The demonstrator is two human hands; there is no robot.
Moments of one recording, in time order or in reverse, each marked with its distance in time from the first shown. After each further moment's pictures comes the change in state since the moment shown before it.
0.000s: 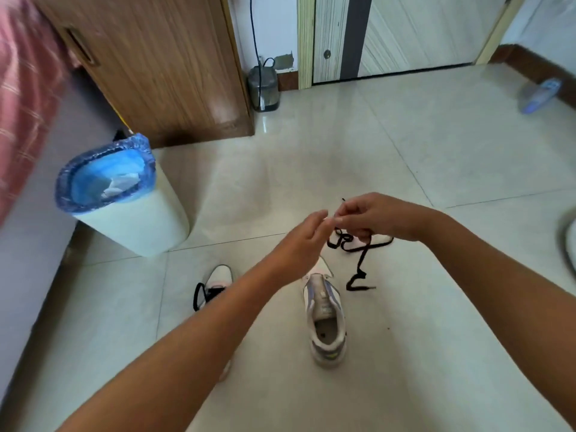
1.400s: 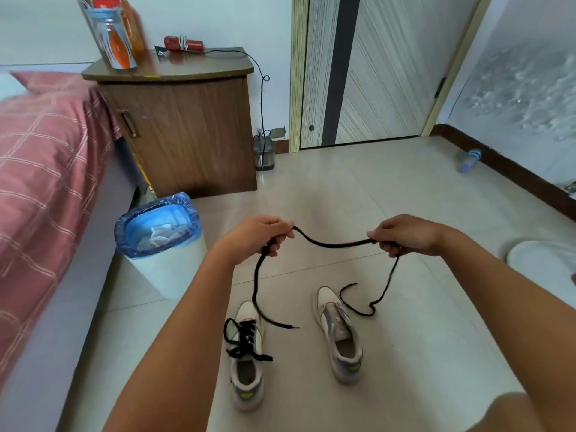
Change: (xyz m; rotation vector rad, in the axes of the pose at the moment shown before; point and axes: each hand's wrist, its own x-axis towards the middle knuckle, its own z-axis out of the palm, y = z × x) left_hand -0.057 0.032 -0.178 -0.198 -0.107 -0.070; right_hand -0.068 -0.091 0.019 -0.056 0.391 0.265
